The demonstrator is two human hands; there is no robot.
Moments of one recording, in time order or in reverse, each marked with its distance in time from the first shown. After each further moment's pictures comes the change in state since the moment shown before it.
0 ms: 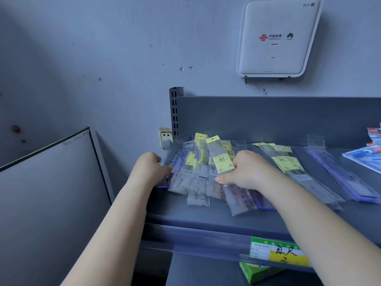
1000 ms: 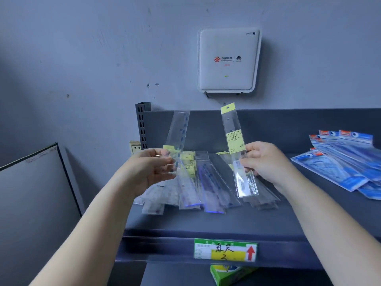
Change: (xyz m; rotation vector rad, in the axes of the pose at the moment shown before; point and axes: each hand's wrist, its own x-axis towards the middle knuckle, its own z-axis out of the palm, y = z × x) left_hand -0.045 0.080 0.002 -1.067 -0.439 0.028; right_hand -0.013 0.108 -0.047 0.713 0.290 -0.065
